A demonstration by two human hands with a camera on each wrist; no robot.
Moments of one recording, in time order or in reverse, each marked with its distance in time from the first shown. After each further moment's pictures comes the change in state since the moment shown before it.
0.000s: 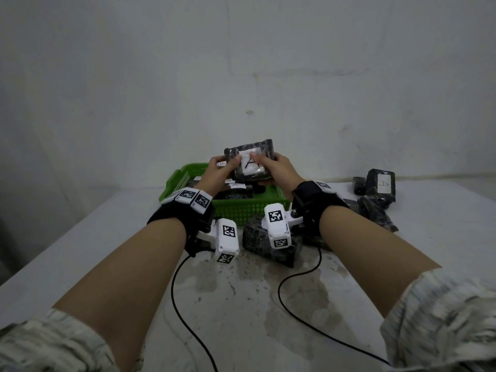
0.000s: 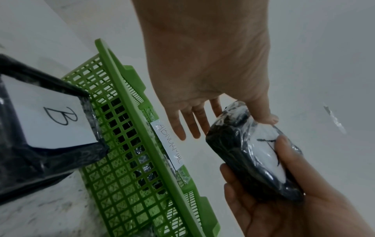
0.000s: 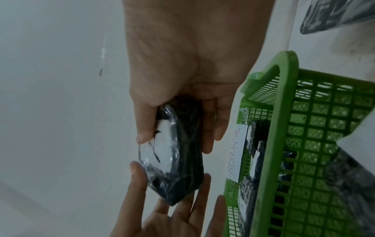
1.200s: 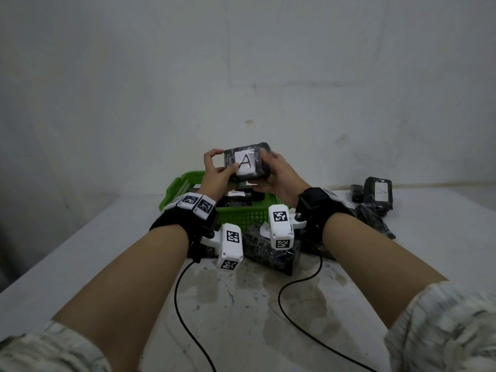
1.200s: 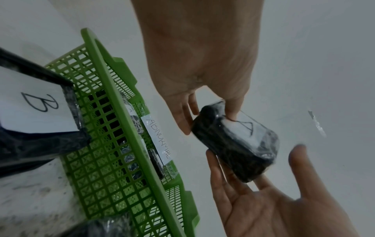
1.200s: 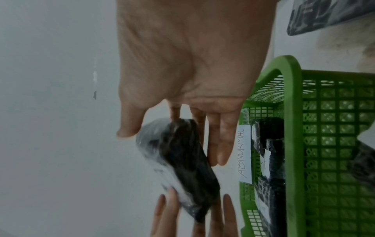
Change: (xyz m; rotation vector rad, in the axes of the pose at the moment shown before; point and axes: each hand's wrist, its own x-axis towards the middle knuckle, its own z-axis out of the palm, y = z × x) left_hand -0.005 0.009 0.005 -0.122 0.044 0.157; right_hand -0.012 -0.015 -0.006 0.275 -0.121 0.052
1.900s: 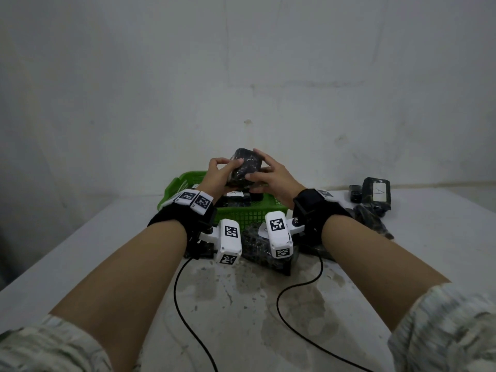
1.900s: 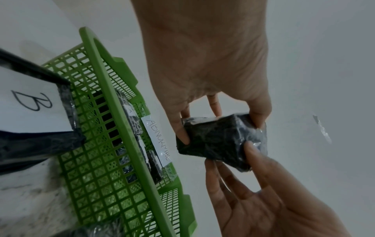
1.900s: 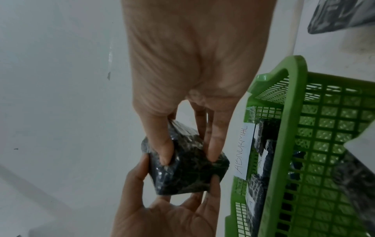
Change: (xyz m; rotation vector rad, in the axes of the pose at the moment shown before) left_hand -0.002 0.010 0.007 -0.080 -0.072 -0.113; right_hand -0.003 0.003 0.002 -0.197 -0.071 -0.067
